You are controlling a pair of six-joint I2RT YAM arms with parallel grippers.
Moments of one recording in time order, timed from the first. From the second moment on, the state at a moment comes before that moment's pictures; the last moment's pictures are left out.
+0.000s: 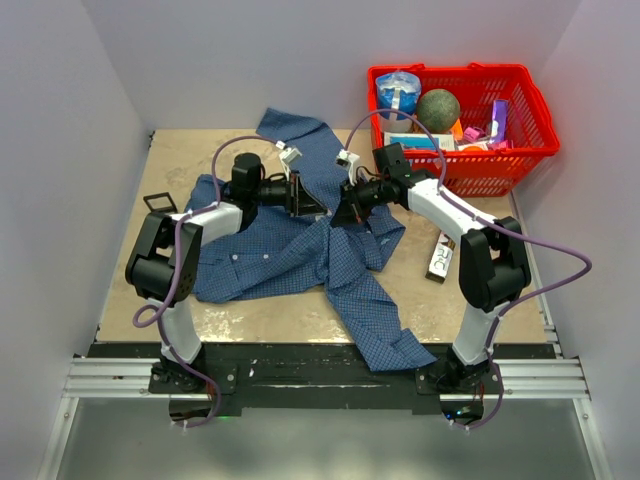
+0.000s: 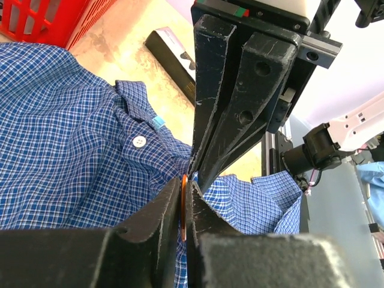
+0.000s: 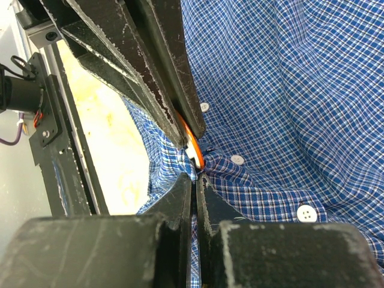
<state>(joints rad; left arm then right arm) -0.33 1.88 1.13 0.50 1.09 -0.44 0.40 1.85 1.43 -0.48 -0.82 -0.12</state>
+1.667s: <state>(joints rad) -0.33 1.88 1.12 0.54 1.07 -0.51 0.39 1.89 1.46 -0.38 -0.91 0.10</state>
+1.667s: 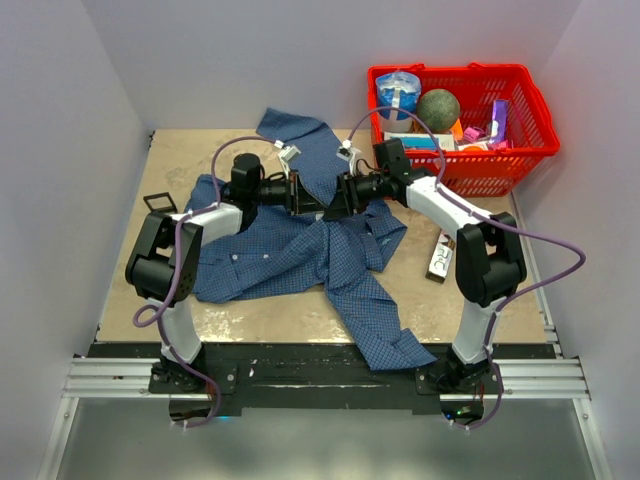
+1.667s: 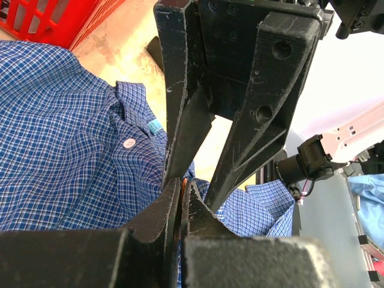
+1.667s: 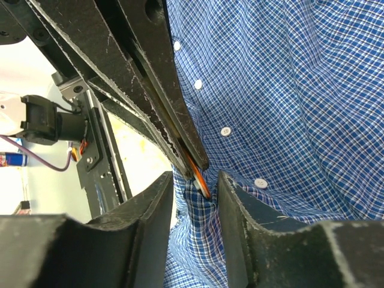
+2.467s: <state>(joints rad) -0.32 1.88 1.11 0.54 1.02 -0.55 0.42 1.89 1.49 -0.39 -0.78 0.12</state>
